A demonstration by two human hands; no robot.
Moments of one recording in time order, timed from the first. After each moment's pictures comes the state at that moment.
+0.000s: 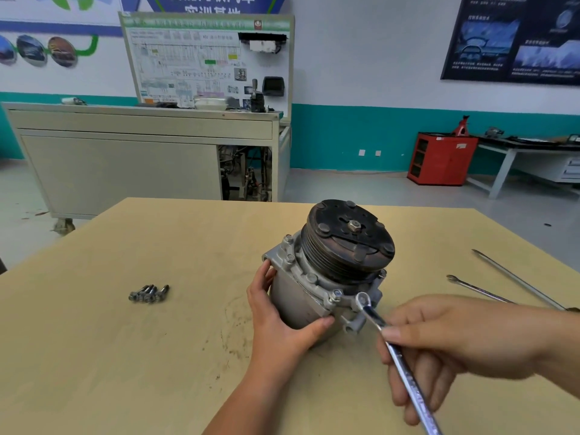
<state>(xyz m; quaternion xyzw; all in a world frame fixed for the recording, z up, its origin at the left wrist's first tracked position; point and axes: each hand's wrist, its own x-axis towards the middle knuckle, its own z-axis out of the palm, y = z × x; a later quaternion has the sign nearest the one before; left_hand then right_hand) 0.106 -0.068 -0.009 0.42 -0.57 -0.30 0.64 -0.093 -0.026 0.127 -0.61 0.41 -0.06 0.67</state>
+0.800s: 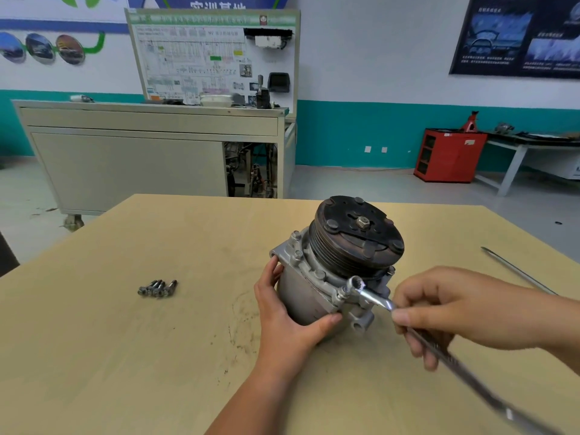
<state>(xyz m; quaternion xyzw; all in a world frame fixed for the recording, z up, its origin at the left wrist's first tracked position) 0.106 -0.066 -0.007 0.43 -0.56 -0.31 0.63 -0.094 -0.036 0.132 -0.73 0.46 -0.12 0.49</state>
